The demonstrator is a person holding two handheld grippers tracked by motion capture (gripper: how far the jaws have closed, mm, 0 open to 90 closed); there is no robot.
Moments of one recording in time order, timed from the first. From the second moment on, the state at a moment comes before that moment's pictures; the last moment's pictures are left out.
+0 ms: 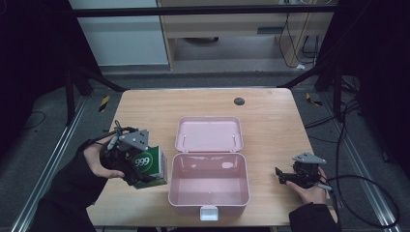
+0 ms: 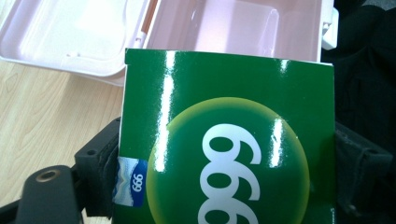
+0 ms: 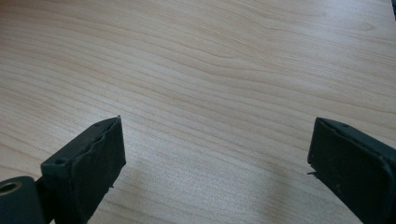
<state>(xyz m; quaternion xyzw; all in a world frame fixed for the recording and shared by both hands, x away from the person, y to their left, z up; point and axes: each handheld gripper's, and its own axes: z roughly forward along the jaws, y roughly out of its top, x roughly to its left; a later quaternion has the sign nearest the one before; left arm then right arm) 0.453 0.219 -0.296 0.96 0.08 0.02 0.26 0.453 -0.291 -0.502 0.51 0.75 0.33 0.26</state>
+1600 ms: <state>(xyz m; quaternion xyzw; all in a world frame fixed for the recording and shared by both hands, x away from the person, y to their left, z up) 0.455 0.146 -0.280 0.96 0.02 0.01 0.27 0.452 -0.291 -0.503 0.51 0.75 0.33 0.27</state>
